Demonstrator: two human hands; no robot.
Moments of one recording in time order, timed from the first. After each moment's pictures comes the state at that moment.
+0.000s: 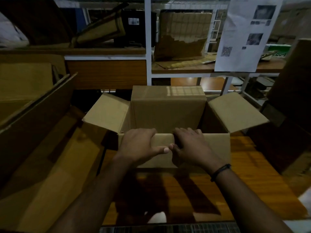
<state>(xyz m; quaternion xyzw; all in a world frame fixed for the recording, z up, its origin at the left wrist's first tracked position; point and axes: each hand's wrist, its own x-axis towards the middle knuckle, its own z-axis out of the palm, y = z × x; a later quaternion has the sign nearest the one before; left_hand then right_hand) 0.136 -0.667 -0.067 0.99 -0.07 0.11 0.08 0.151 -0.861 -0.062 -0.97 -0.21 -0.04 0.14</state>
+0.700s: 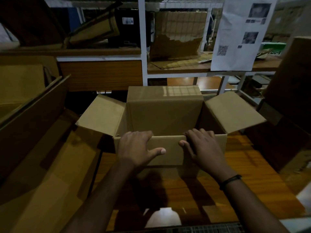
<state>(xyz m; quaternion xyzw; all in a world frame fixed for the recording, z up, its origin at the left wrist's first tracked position) 0.141 -0.670 -0.080 0.98 -0.04 0.15 0.08 0.161 -0.902 -0.096 -0.96 -0.18 -0.16 0.11</state>
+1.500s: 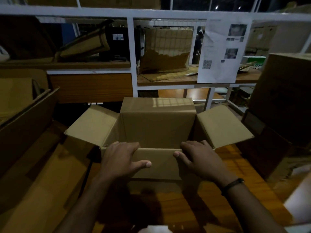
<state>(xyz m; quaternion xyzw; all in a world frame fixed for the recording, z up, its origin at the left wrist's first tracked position) 0.144 -0.659 -0.080 0.98 -0.09 0.16 0.10 0.158 -0.929 -0.066 -0.98 -0.19 -0.06 0.06</state>
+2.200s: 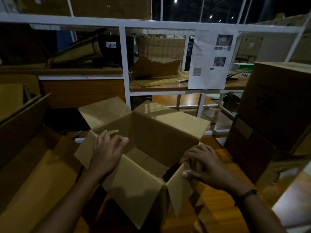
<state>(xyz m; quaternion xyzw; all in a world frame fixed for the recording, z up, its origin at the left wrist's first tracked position) 0.183 -0.642 -0.096 0.94 0.00 0.19 0.28 0.146 -0.998 -0.063 -0.95 -0.24 -0.02 0.19</state>
